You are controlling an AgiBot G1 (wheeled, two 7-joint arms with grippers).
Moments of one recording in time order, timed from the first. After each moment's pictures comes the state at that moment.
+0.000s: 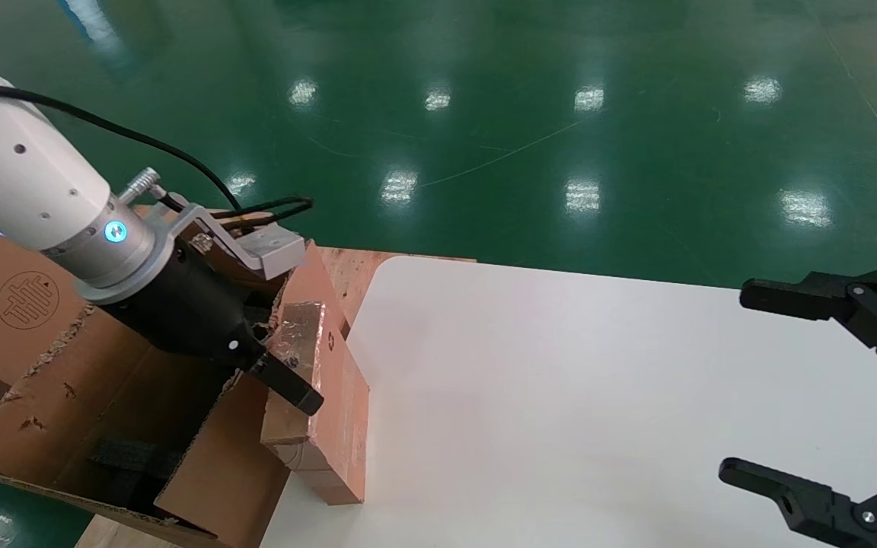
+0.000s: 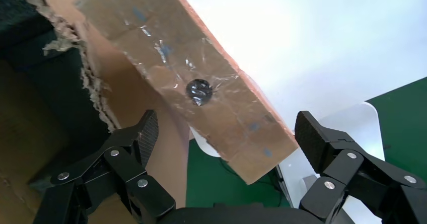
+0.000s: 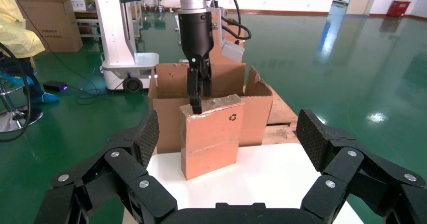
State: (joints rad) left arm -2.38 0.71 2.00 -1.30 1.23 1.37 -1.54; right arm 1.08 -0.61 -0.29 1.28 -0.72 -1.49 0.18
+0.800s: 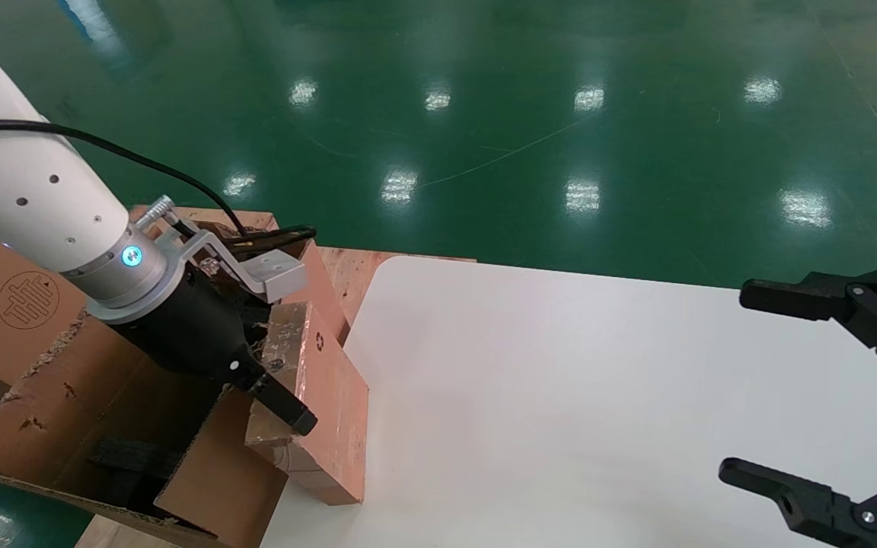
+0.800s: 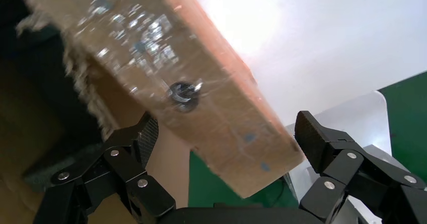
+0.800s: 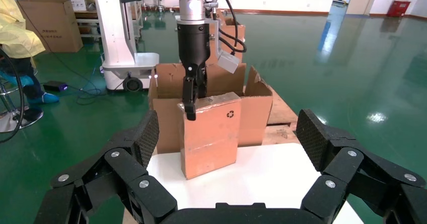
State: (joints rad) left arm -2.33 0.72 2.02 -1.28 1.22 1.35 -1.53; right arm 1.08 -0.61 -0.29 1.28 -0.72 -1.49 0.18
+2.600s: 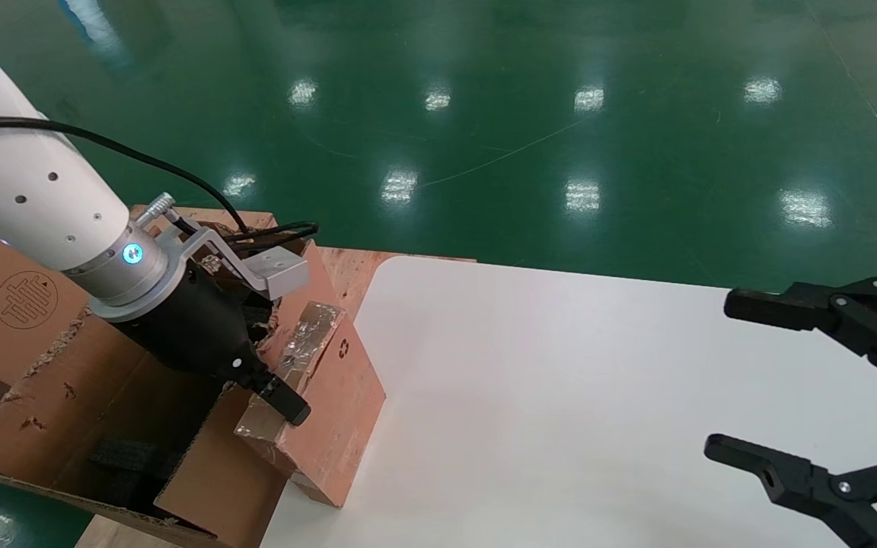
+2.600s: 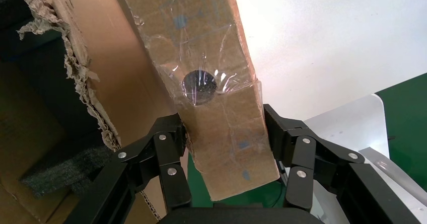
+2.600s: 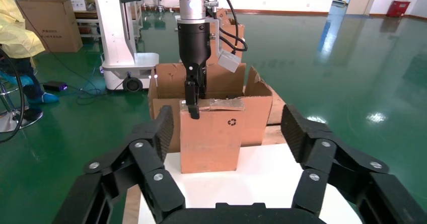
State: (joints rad) left arm -2.33 0.72 2.02 -1.28 1.23 1.35 -1.53; right arm 1.08 -0.61 -0.29 1.28 -0.72 -1.49 0.18
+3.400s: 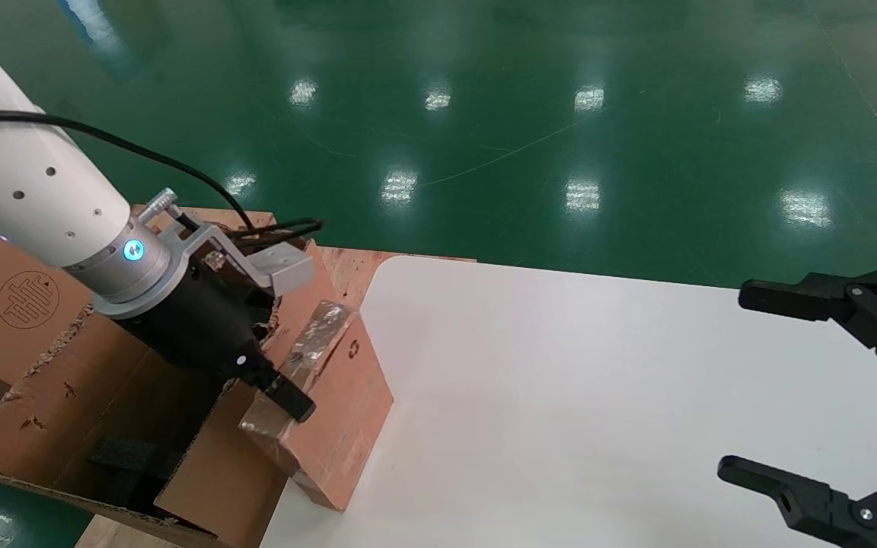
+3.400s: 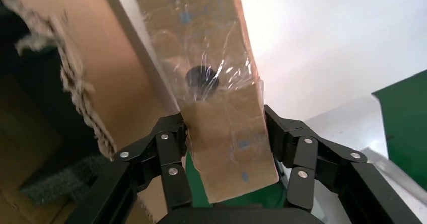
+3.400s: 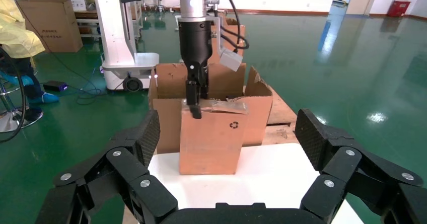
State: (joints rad) left arm -2.36 0.72 2.00 -1.29 1.23 1.34 -1.53; right arm 1.08 -0.61 -0.29 1.28 -0.72 -1.49 0.18
